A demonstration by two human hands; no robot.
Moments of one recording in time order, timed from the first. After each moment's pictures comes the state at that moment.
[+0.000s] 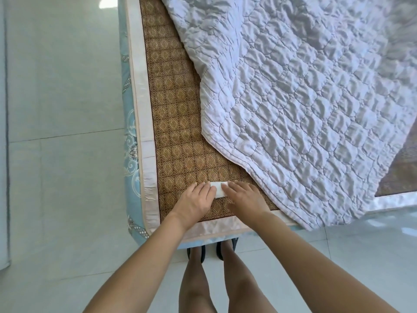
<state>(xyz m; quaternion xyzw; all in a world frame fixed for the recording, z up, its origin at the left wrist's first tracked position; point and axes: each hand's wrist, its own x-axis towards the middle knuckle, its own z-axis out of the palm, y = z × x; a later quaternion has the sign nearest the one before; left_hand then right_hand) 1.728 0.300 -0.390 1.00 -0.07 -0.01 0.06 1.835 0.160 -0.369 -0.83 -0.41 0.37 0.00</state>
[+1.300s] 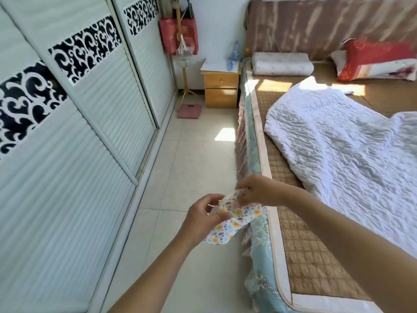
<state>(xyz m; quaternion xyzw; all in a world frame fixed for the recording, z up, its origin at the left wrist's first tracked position) 1.450 0.618 -0.026 0.72 0.31 0.12 0.61 1.643 0.535 0.016 -0.74 -0.55 0.36 0.17</state>
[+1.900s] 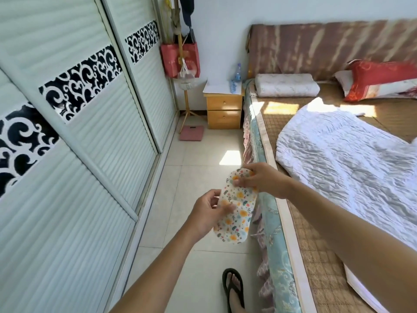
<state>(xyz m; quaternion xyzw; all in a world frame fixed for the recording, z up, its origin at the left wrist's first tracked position) 1.568 0.798 -0.008 0.69 0.30 0.10 0.65 1.758 0.713 0.038 -0.70 -0.38 0.45 0.41</state>
